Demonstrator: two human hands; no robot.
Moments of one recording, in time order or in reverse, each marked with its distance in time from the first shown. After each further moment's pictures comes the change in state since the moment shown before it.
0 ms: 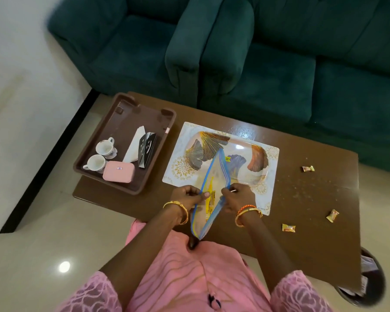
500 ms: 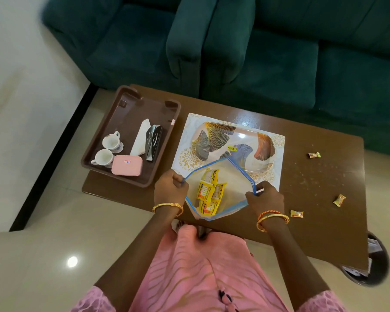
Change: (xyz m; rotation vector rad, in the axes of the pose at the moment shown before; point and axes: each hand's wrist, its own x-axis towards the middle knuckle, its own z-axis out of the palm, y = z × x) left_hand -0.011 -0.007 -0.055 0.458 0.458 0.433; right_hand -0.040 0.018 -0.014 -0.256 0.213 0.010
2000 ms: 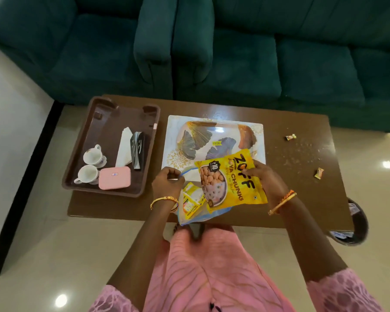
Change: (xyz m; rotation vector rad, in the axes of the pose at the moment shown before) left_hand 0.021 -0.013 -0.003 -0.164 -0.189 0.009; right_hand -0.031 -0.029 -0.028 0.874 -0.413 0.025
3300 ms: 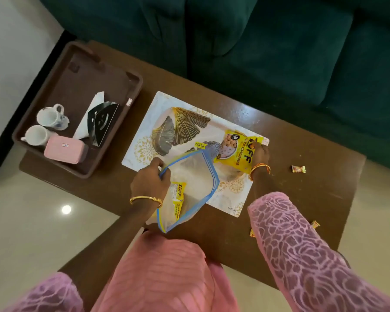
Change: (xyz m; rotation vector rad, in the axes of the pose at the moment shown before) left_hand 0.046 0.035 0.154 0.555 0.195 -0.032; right_hand 0.318 0.010 -0.160 -0.119 0.372 0.144
